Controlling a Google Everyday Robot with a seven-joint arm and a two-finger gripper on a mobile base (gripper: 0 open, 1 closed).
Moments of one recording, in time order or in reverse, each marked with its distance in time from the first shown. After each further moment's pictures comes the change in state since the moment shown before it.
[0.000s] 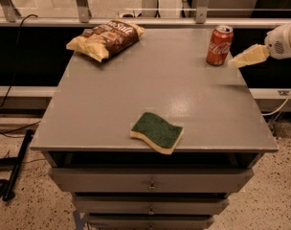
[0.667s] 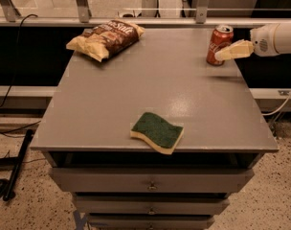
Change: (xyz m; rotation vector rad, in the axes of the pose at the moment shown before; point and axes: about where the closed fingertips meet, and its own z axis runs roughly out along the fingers) arm -0.028 -0.004 0.043 -0.076 -0.174 0.058
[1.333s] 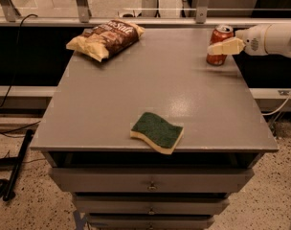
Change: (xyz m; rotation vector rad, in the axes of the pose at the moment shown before) arm -0.016 0.010 0.030 -0.080 -0.100 0.055
